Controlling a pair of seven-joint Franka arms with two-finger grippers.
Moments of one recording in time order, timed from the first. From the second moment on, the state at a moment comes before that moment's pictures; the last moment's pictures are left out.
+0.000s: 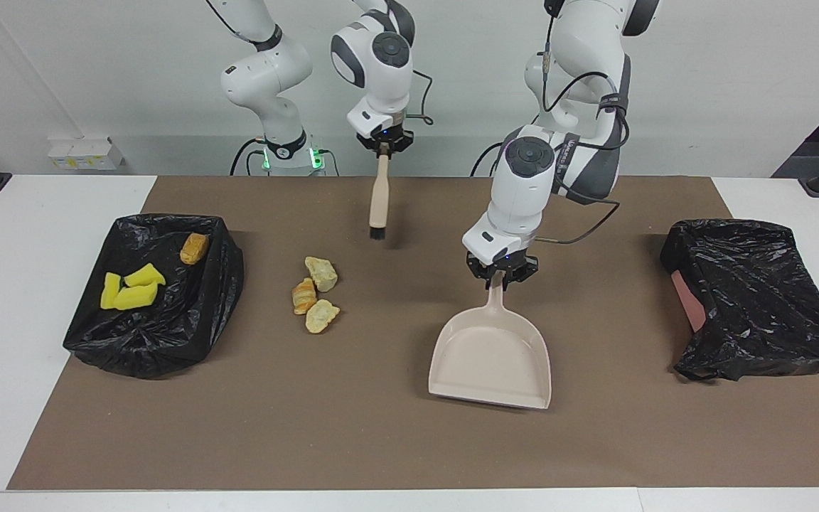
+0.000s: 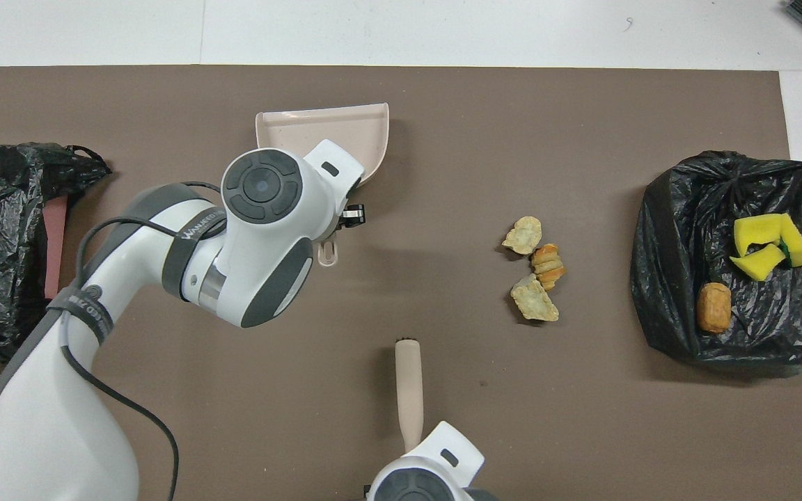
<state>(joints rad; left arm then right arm) -0.41 0.29 -0.11 -1.73 0.07 1.99 -0.18 0.68 -0.35 0.10 -2.44 0.14 1.81 0.80</state>
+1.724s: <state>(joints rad) -0.55 0.22 -0.13 -1.91 0.10 2.06 0.65 0.27 -0.17 0.10 -2.48 0.07 2.07 0.65</state>
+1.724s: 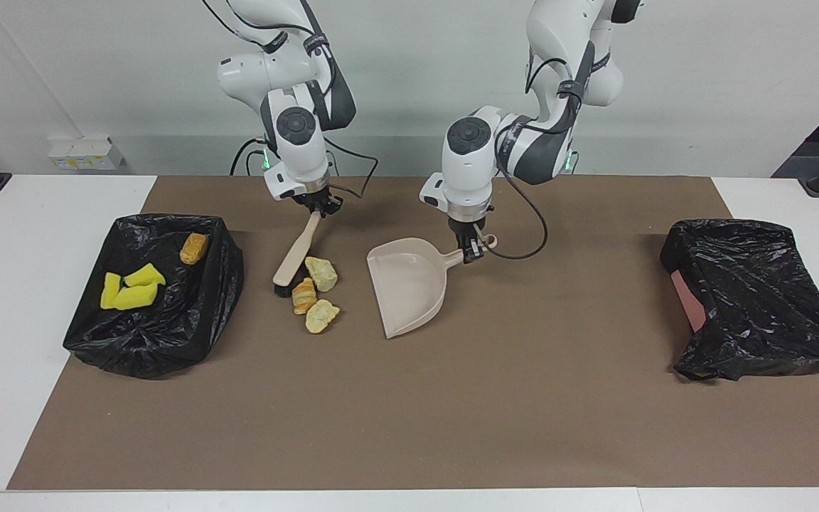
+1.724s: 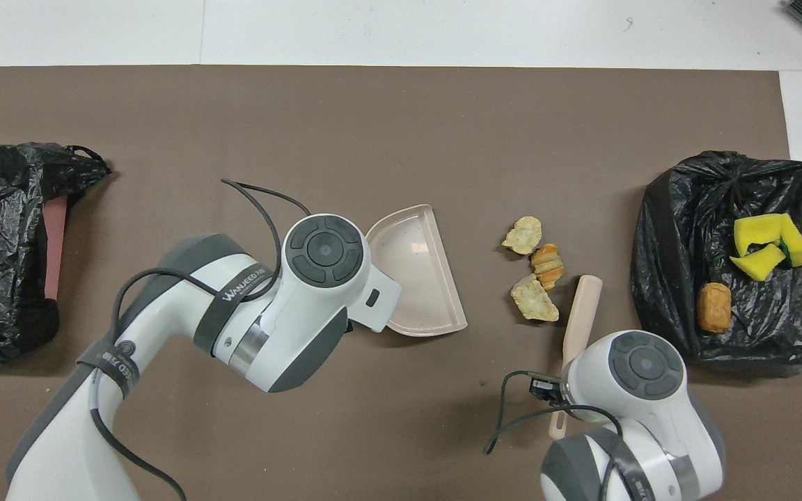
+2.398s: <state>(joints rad) -0.55 0.19 -0.13 -2.00 0.10 2.13 0.65 0.47 0.00 0.11 -2.26 0.23 2.06 0.57</state>
